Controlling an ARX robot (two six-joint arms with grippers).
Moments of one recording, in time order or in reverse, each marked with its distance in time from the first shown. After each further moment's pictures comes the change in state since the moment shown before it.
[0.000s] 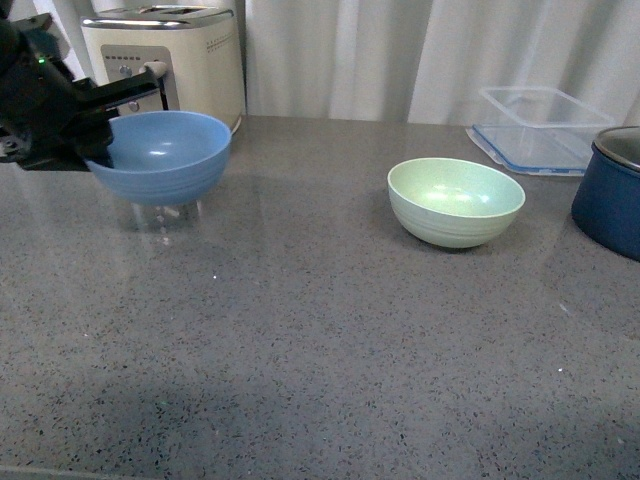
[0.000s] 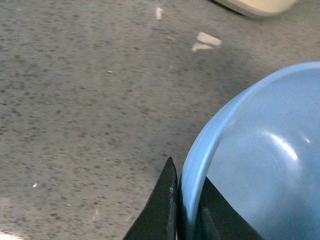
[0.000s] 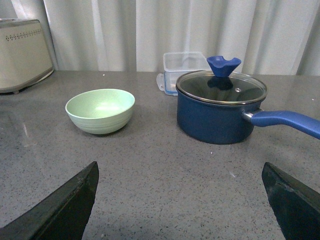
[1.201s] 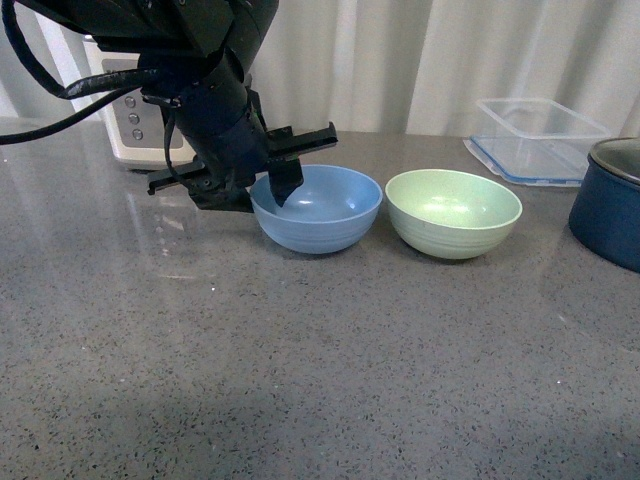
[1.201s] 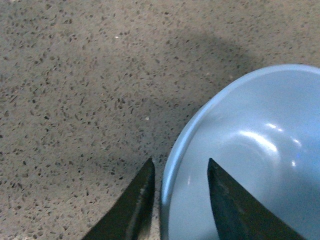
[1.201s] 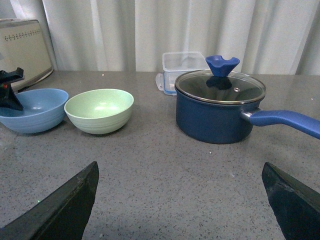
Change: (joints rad) left arm -0.262 0.239 0.299 -0.121 -0.007 -0.040; right arm 0.000 0.000 0.000 0.000 0.000 0.000
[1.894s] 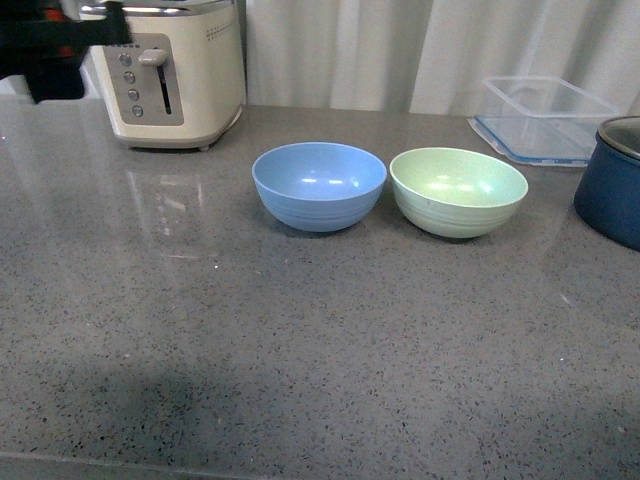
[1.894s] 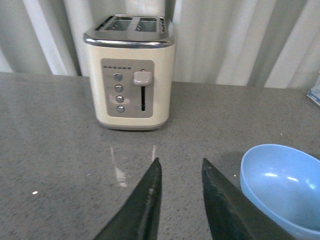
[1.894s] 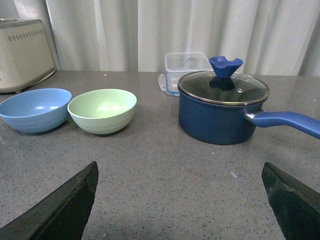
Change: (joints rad) left arm 0.132 -0.747 -1.162 1.226 -0.105 0.425; right arm 0.000 0.000 0.000 0.000 -0.001 0.000
